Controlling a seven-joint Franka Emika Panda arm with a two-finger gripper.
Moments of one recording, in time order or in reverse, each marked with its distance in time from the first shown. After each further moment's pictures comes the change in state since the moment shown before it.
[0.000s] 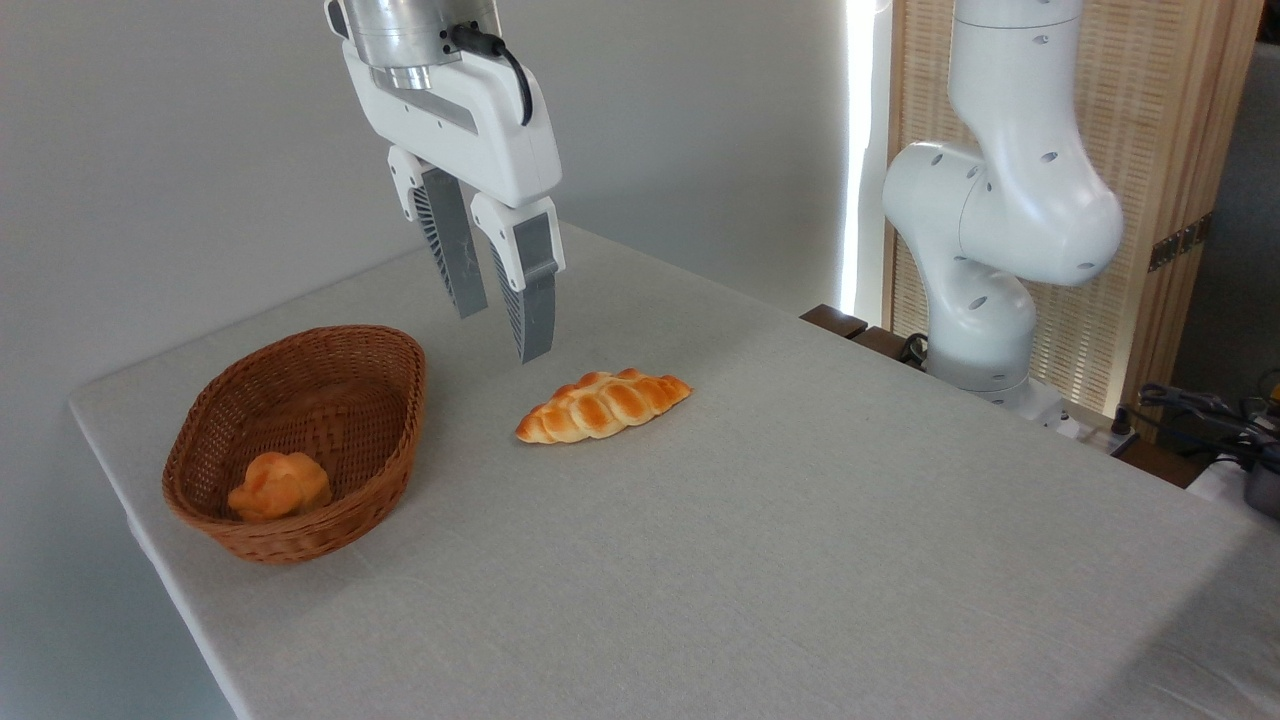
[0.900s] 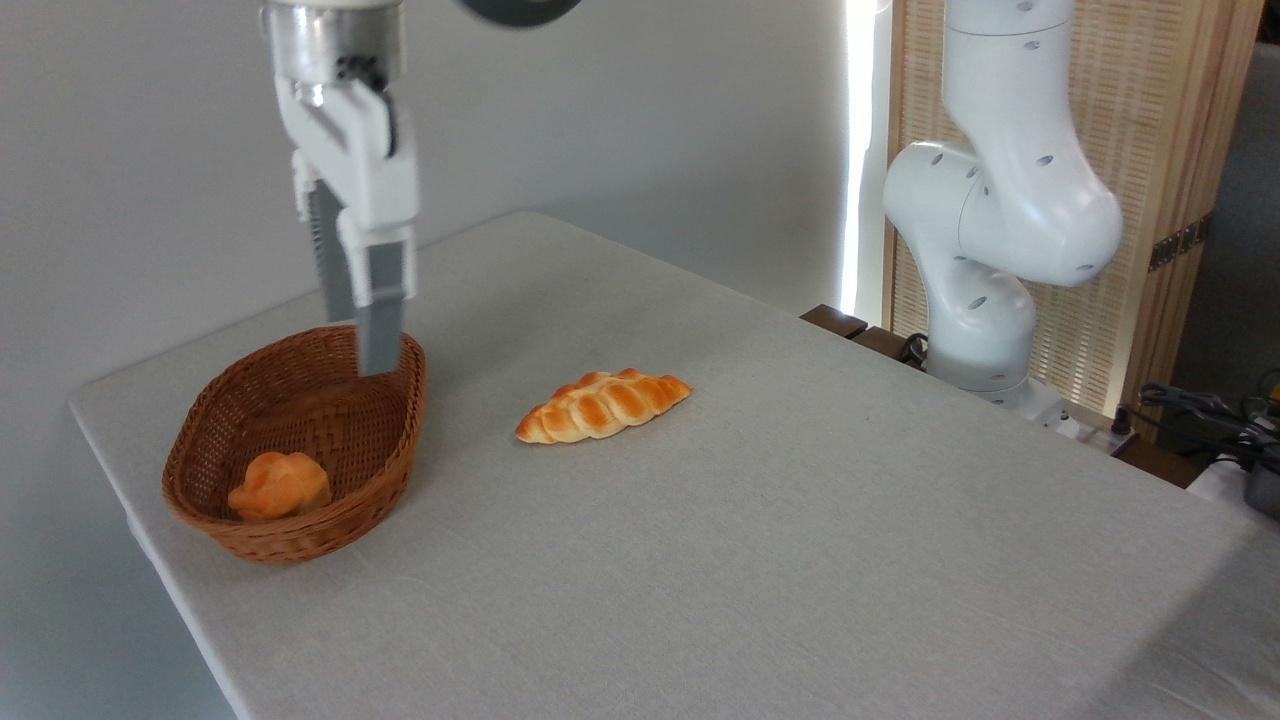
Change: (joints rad) arm -0.016 0.077 -0.135 -0.026 -0.022 0.333 -0.011
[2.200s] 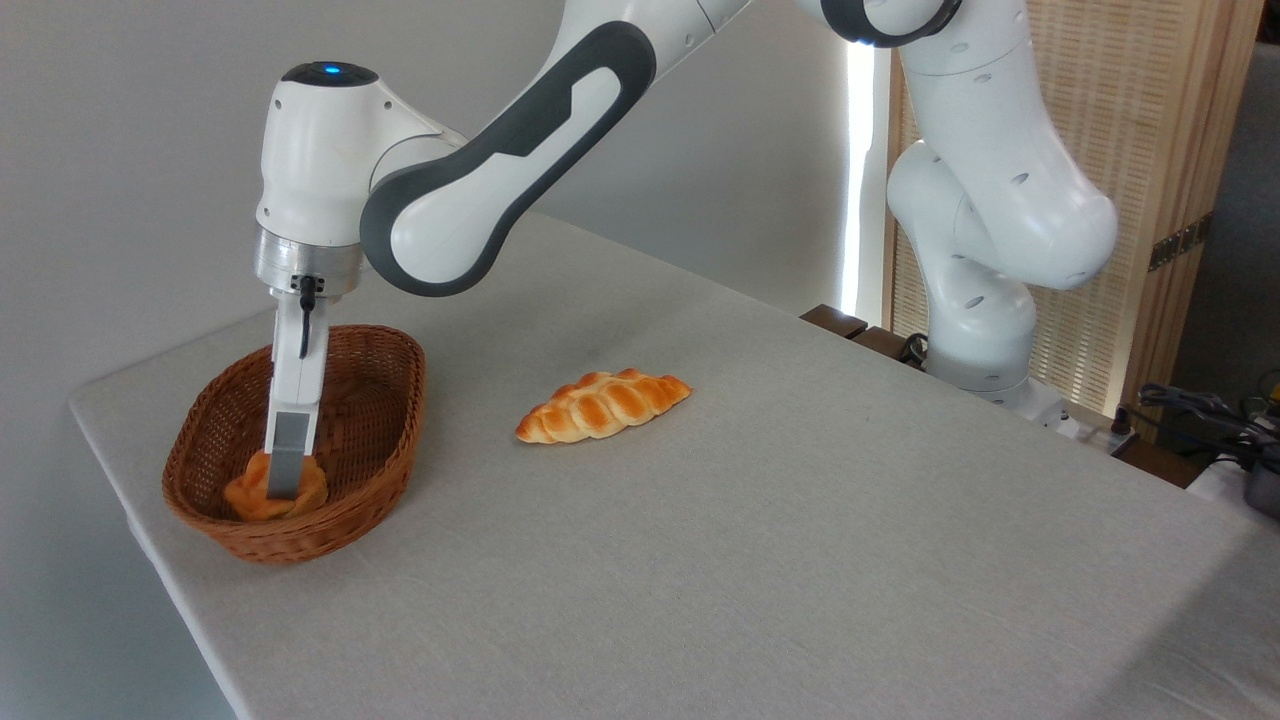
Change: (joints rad) arm -0.102 0.259 -0.090 -0.178 0.162 0.624 0.002
